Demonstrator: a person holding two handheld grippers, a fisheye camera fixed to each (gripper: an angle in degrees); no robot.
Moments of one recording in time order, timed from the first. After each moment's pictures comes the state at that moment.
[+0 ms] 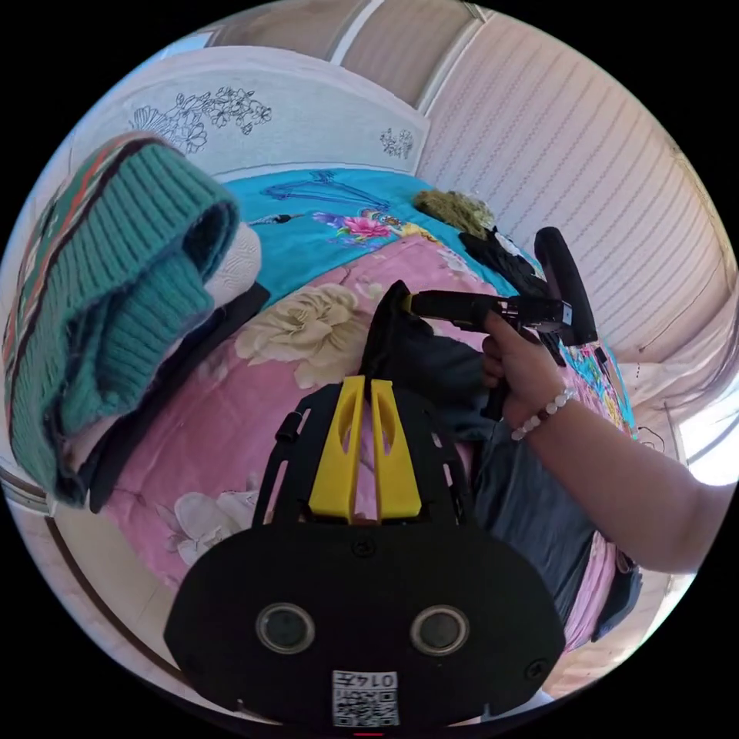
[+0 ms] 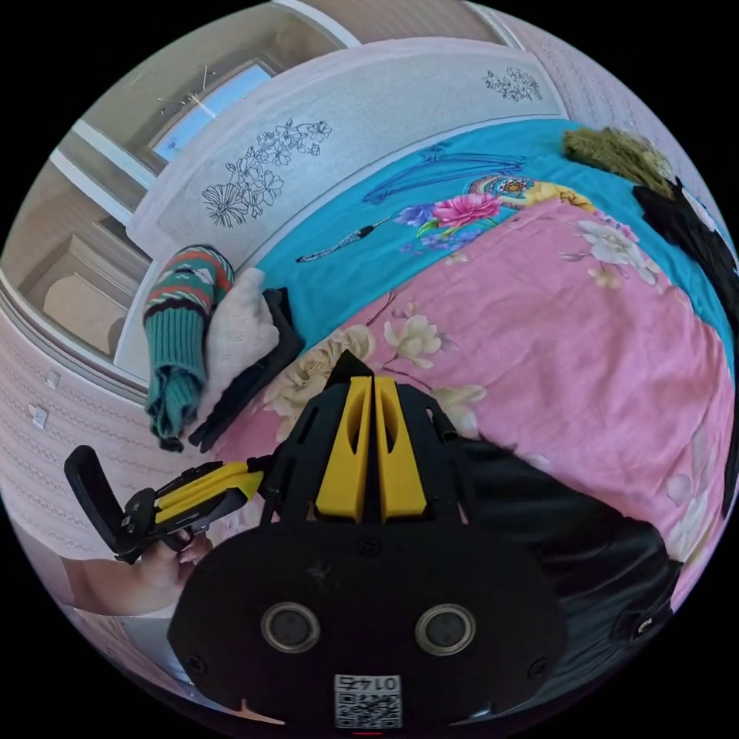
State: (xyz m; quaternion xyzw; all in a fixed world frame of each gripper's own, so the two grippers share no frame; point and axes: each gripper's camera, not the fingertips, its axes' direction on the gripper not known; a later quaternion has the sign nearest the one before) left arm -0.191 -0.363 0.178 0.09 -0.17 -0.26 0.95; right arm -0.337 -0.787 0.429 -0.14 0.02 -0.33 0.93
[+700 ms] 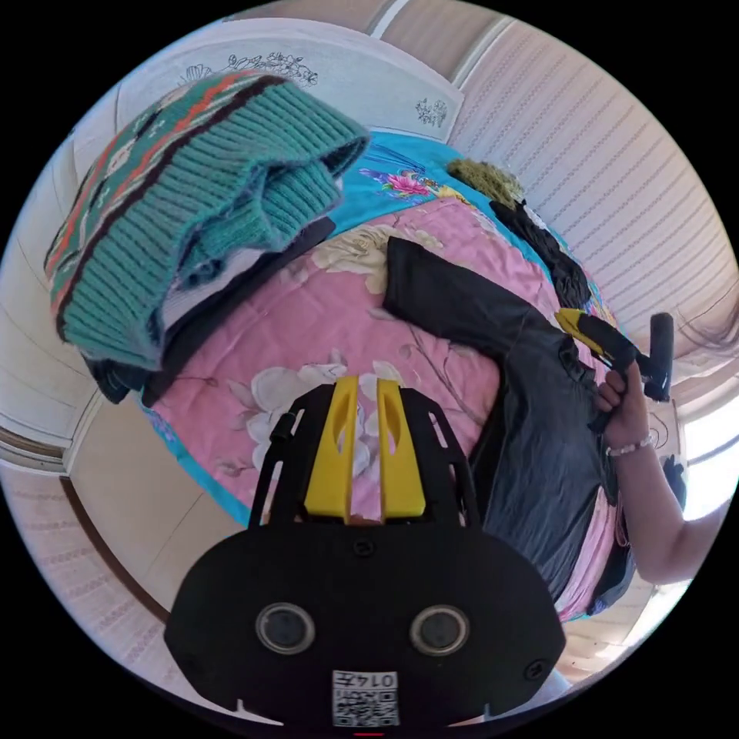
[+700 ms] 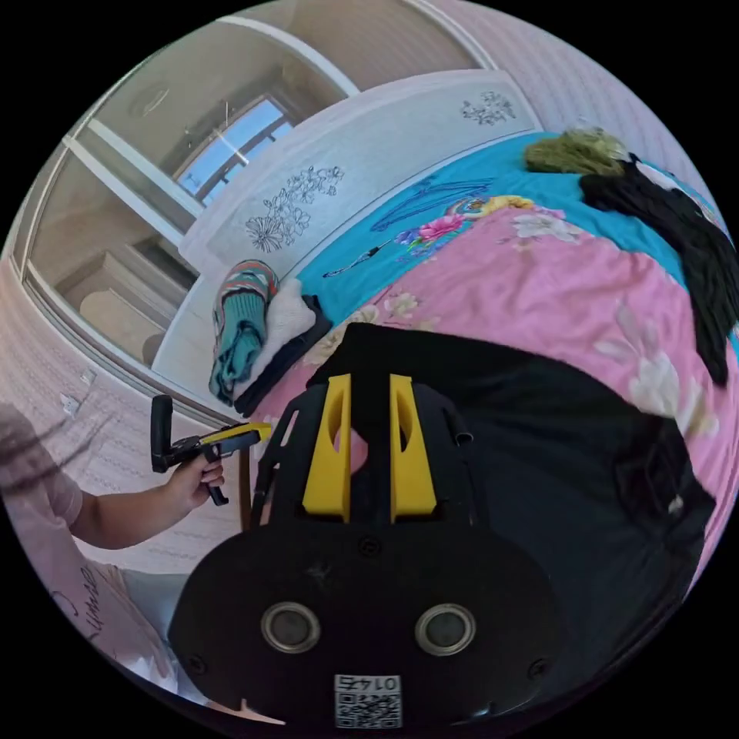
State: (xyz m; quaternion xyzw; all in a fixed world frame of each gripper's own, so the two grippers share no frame) left arm -0.119 -0.308 0.171 0.01 -0.18 -0.25 0.95; right arm -0.178 -0.665 0.241 -0.06 -0.05 -0.28 0.96
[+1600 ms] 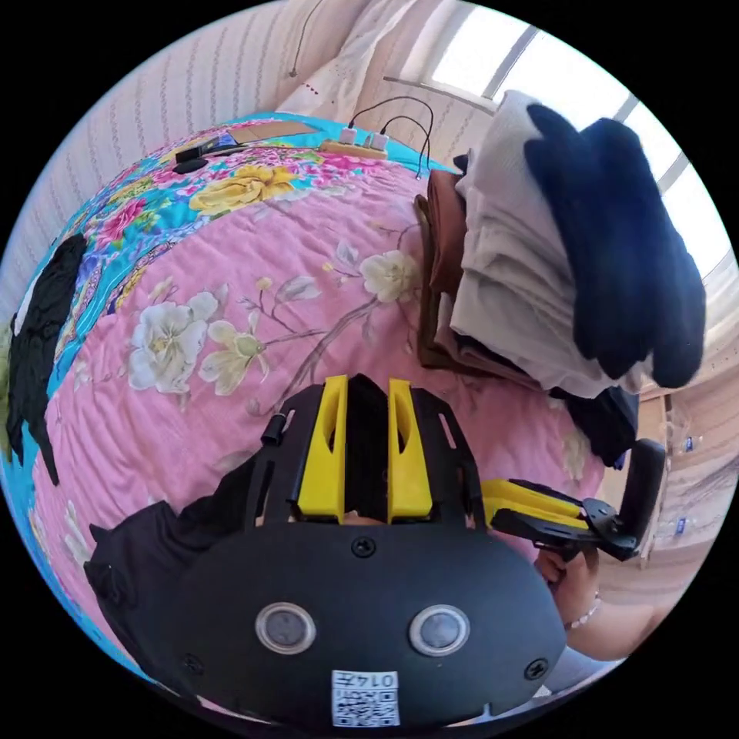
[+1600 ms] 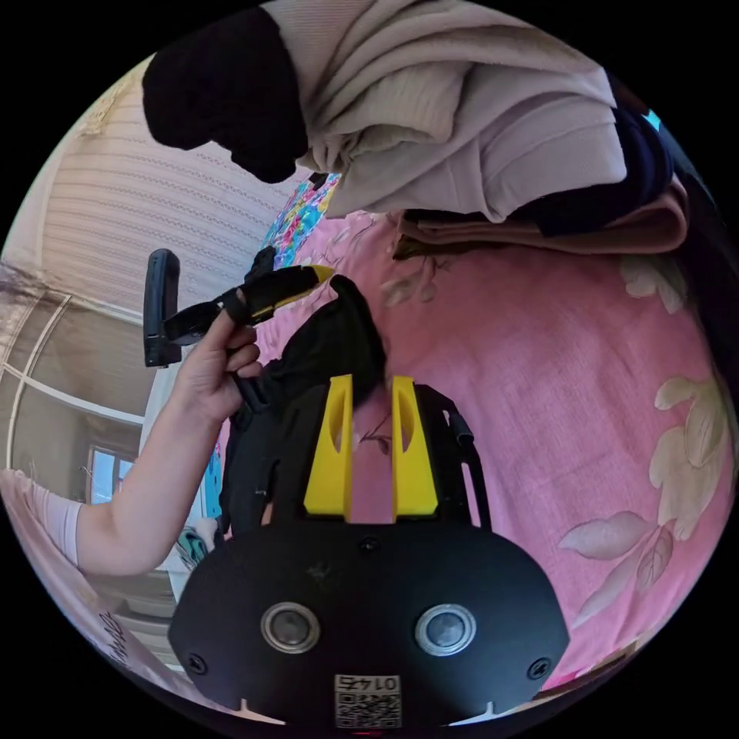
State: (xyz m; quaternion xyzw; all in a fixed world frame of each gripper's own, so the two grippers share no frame) left arm 0.452 -0.555 0.629 -0.21 0.00 0.34 0.92; right arm 0.244 -0.349 -0.068 0.28 0.05 0.26 0.92
